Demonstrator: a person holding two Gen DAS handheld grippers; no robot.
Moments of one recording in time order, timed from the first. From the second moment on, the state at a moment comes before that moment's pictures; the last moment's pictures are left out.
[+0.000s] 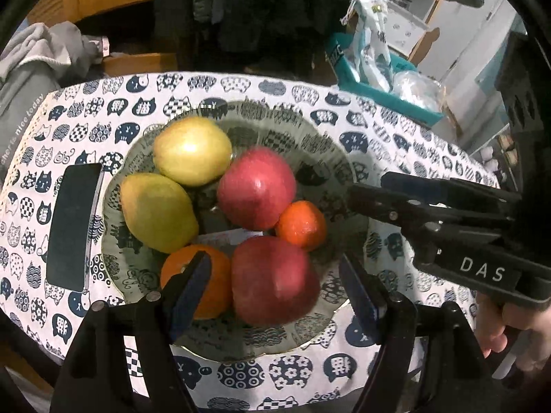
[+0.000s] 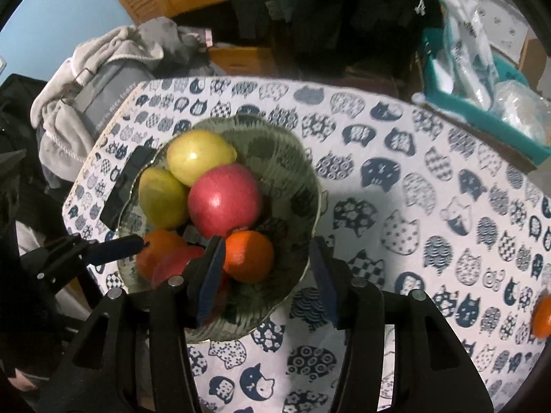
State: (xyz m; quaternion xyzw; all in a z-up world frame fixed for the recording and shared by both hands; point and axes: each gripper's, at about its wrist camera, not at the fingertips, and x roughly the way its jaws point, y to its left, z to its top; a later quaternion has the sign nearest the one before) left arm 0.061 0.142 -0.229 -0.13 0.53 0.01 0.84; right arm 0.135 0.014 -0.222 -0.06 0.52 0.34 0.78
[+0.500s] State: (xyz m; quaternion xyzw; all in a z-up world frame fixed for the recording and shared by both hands) left arm 0.054 0.119 -0.163 -0.13 0.48 -0.03 0.87; right arm 0.125 -0.032 -0.146 -0.04 0.45 0.31 0.84
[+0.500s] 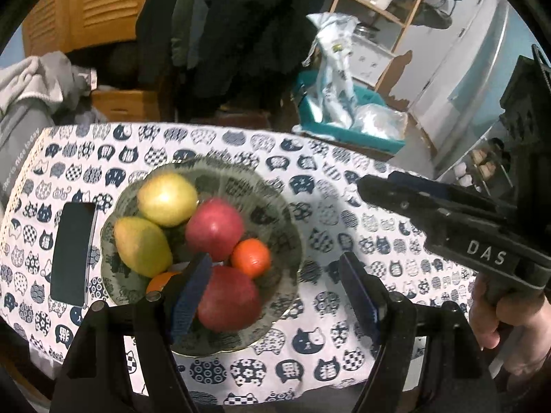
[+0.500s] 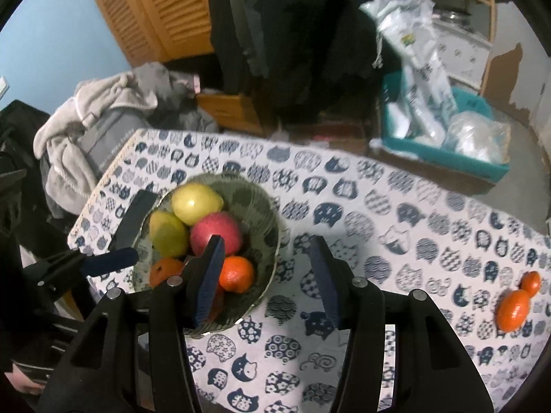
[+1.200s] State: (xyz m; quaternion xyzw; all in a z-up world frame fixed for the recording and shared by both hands) left arm 0.045 0.048 -0.095 -0.09 0.42 -0.08 0.90; right arm 0.080 -0.120 -0.056 -0.06 0.34 0.23 0.91
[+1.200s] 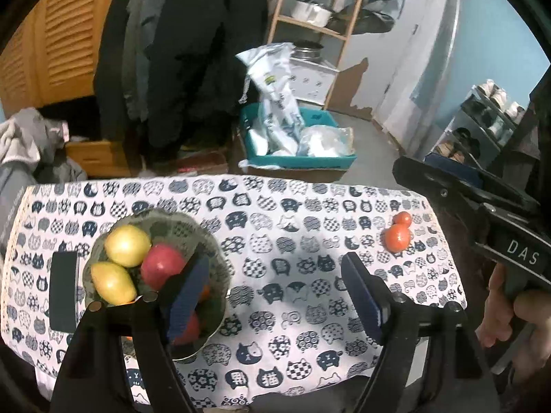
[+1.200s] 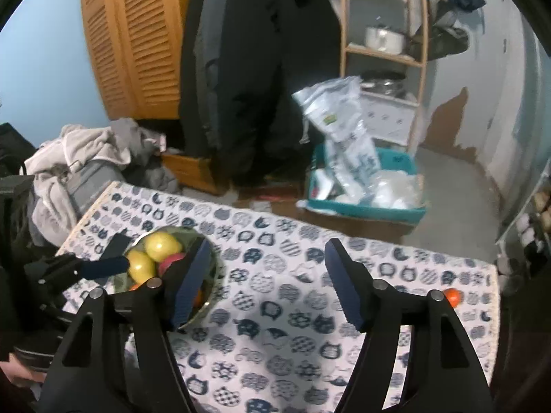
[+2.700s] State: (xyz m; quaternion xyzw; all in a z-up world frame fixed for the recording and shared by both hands) left arm 0.107 -0.178 -0.119 0.03 0.48 -0.21 0.85; right arm 0.106 -0.370 -0.093 0.03 0.40 0.05 0.91
